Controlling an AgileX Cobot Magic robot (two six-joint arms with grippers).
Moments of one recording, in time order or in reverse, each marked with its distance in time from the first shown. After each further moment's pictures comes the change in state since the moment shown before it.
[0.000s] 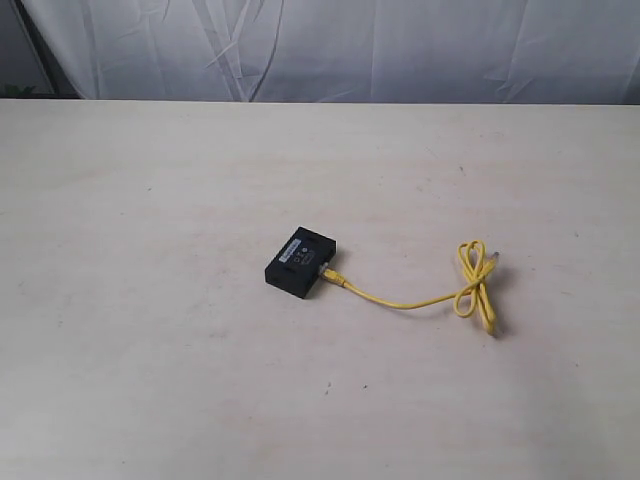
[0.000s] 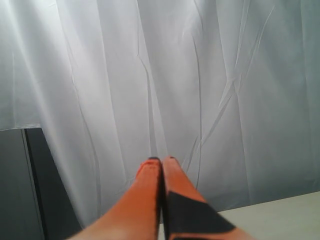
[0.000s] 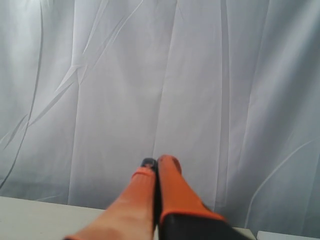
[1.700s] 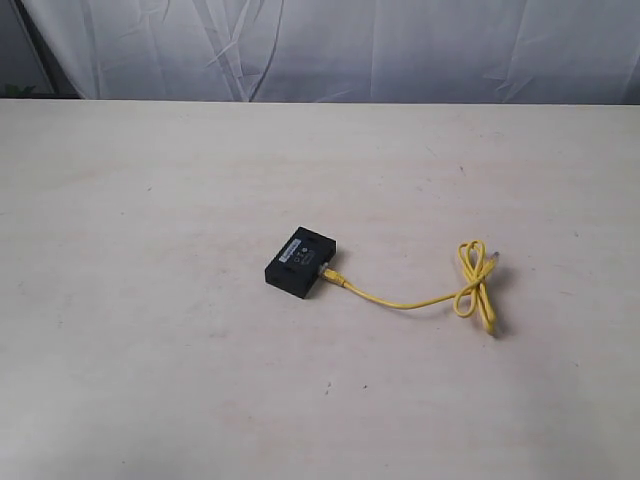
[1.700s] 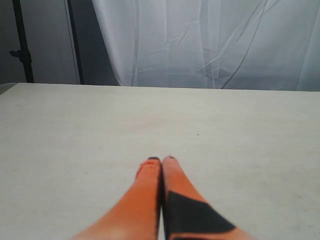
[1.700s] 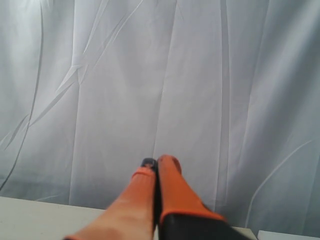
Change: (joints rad) left arm 0.181 -0.046 0.348 0.241 0.093 -0.365; right arm 0.000 0.000 0.000 0.004 0.000 0.000
